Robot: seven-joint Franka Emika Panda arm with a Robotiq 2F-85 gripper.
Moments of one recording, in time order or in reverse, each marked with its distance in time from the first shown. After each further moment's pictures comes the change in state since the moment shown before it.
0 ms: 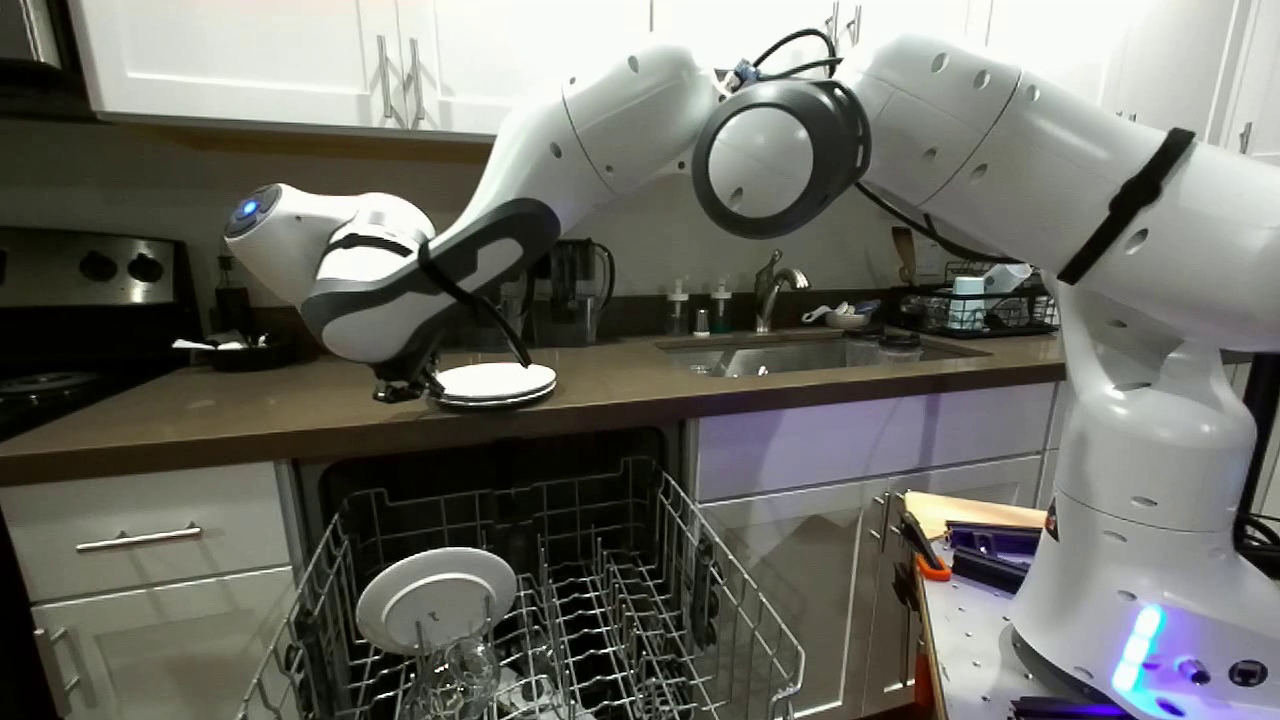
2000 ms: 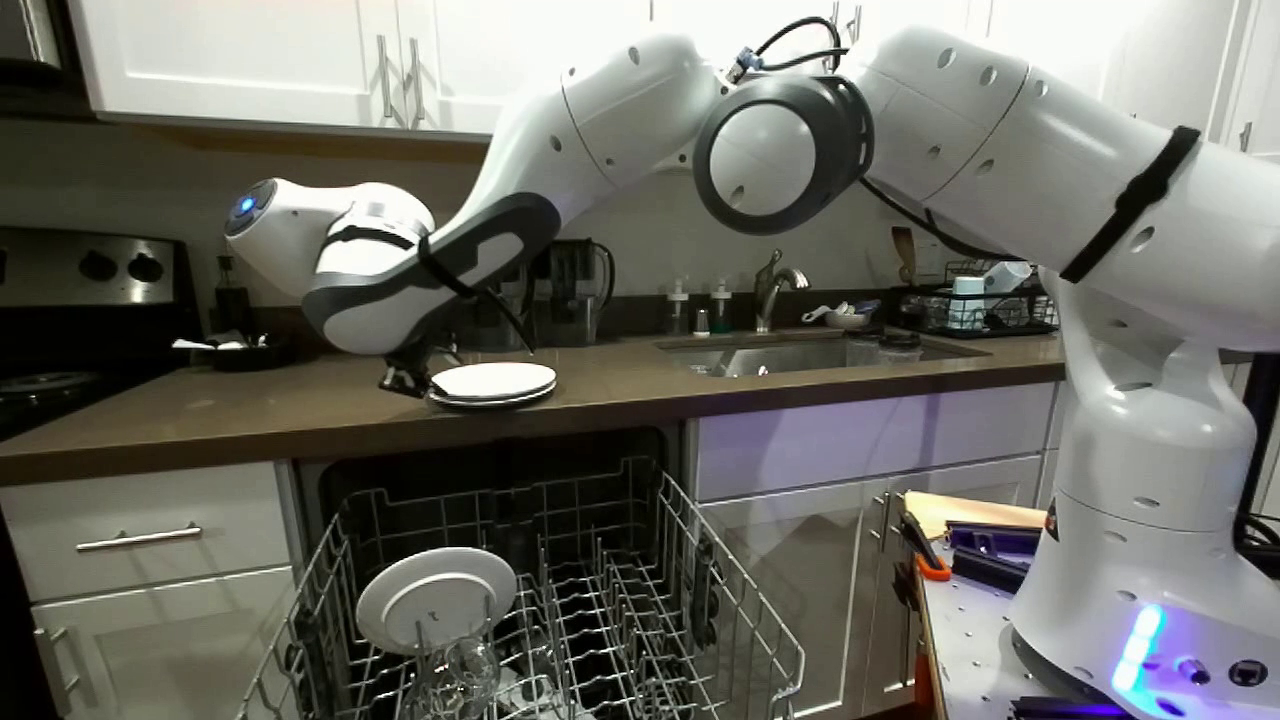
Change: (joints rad) arm 0.022 -0.013 -0.047 -0.006 -0.005 -0.060 0.000
